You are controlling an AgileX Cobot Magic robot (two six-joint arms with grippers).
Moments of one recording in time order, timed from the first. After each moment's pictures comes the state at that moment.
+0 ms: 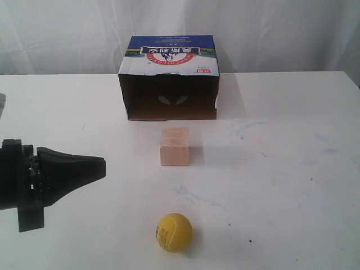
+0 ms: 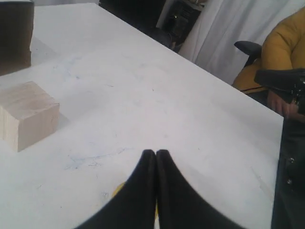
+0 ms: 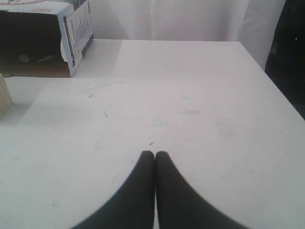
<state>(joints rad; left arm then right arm) -0.09 1.10 -0.36 -1.79 0.93 1.89 0.01 0.03 0.00 0.06 0.32 -0.07</state>
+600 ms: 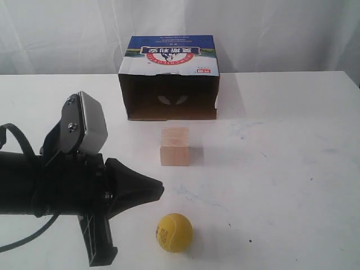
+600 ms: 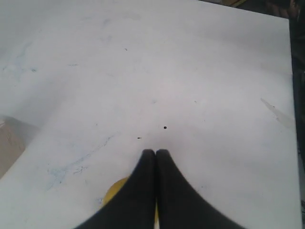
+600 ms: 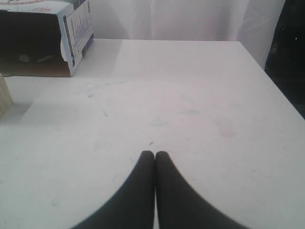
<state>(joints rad) -0.52 1.21 -0.54 -1.70 0.57 1.99 0.01 0.03 0.00 0.06 0.32 -0.07</state>
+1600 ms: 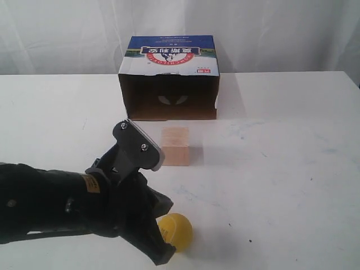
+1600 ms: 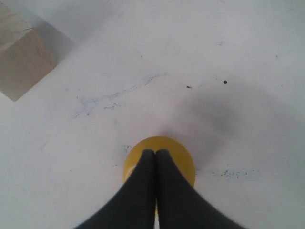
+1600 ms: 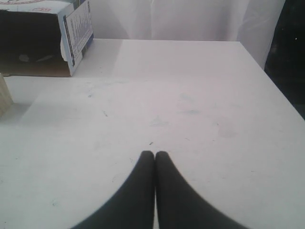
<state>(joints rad) -0.82 1.40 -0.65 -0.57 0.05 0.54 0.01 0.03 0.00 0.06 0.32 -0.07</state>
